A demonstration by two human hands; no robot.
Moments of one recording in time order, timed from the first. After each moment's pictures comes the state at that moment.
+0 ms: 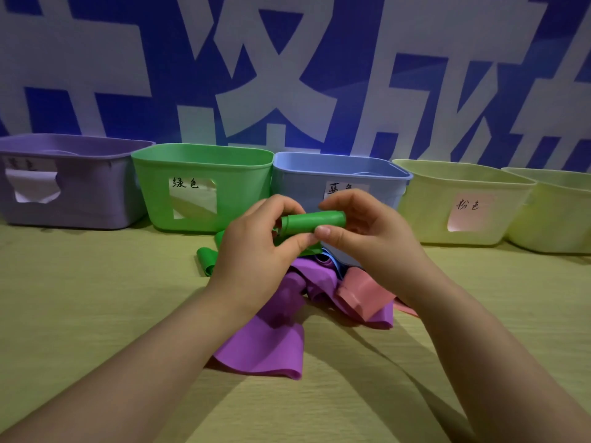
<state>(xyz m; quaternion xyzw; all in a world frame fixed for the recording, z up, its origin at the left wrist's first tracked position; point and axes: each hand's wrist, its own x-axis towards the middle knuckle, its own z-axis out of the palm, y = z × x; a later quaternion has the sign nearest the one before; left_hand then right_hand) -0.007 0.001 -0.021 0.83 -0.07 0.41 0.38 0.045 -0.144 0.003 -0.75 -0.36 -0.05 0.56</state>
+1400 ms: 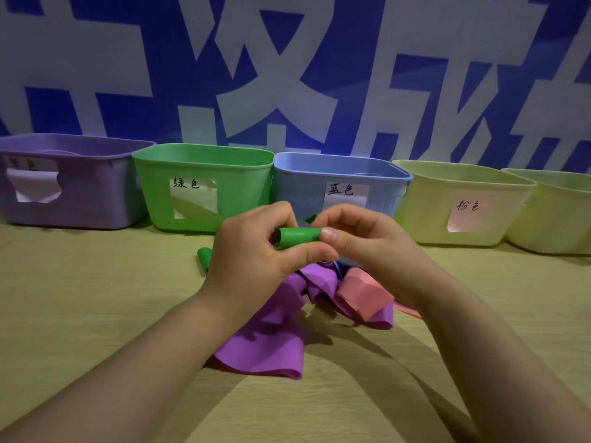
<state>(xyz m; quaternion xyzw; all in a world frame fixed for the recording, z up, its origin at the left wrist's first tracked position) -0.013 0.004 -0.019 0.80 -0.12 0.46 0.37 0.042 -0.148 0.002 -0.66 -0.39 0.11 0.63</state>
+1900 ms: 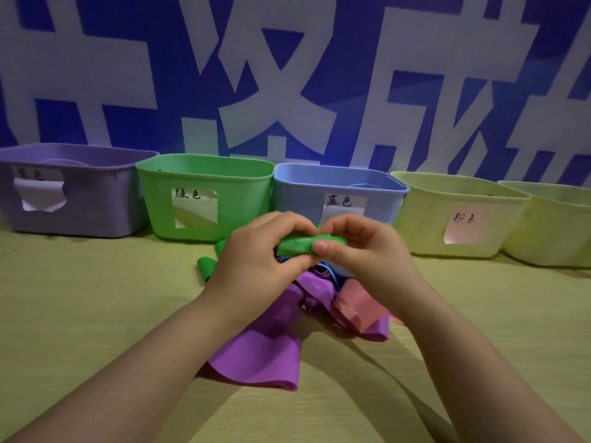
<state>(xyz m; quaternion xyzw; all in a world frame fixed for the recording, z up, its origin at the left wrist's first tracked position) -0.005 0.008 -0.019 0.83 -0.16 0.42 0.33 0.050 -0.143 -0.004 -0.71 -0.35 -0.03 0.61</state>
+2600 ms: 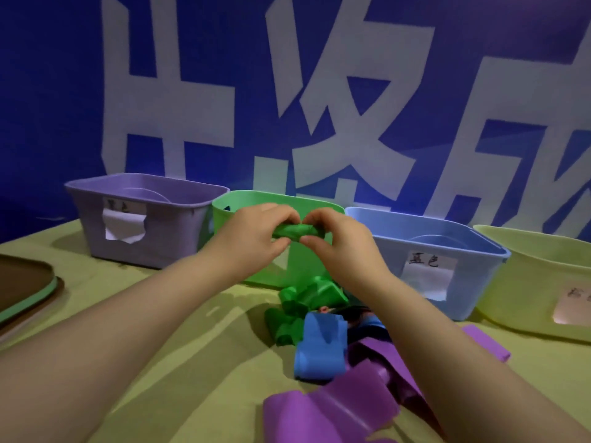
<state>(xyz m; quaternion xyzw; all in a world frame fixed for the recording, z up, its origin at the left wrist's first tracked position) 0.040 0.156 0.026 0.91 -0.07 0.38 0.12 0.105 0.007 0.031 -0.83 -0.40 -0.19 0.33</state>
